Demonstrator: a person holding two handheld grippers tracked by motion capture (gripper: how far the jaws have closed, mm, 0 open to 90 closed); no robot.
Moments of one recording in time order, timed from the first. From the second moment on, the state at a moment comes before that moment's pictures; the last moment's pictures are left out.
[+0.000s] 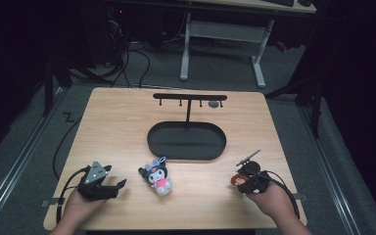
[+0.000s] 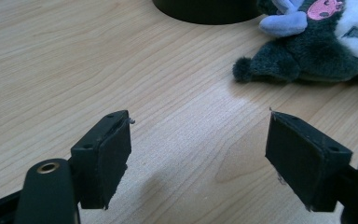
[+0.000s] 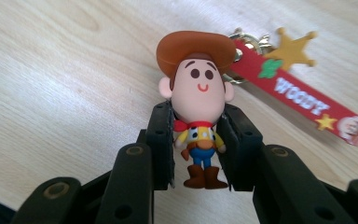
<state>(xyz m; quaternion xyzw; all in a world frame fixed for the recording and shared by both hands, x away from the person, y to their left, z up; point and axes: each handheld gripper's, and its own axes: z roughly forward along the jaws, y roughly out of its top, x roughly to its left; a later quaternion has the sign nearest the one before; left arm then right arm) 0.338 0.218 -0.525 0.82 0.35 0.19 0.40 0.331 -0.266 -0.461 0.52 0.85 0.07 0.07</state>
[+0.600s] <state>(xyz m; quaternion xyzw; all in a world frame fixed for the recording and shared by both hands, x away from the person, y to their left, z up) 0.338 0.218 -0.526 0.83 0.35 0.19 0.40 0.330 -0.265 -0.442 0.52 0.85 0.07 0.09</state>
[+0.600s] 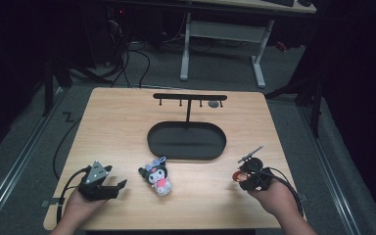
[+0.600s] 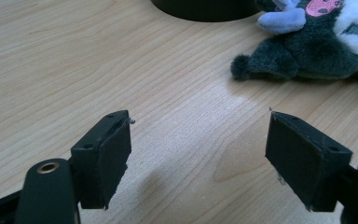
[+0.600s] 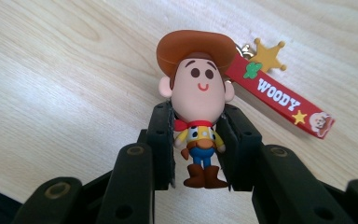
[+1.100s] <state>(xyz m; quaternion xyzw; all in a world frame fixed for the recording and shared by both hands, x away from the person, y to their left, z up) 0.338 0.217 -0.526 0.82 0.35 0.19 0.40 0.333 -0.262 -0.402 0.52 0.84 0.10 0.10</state>
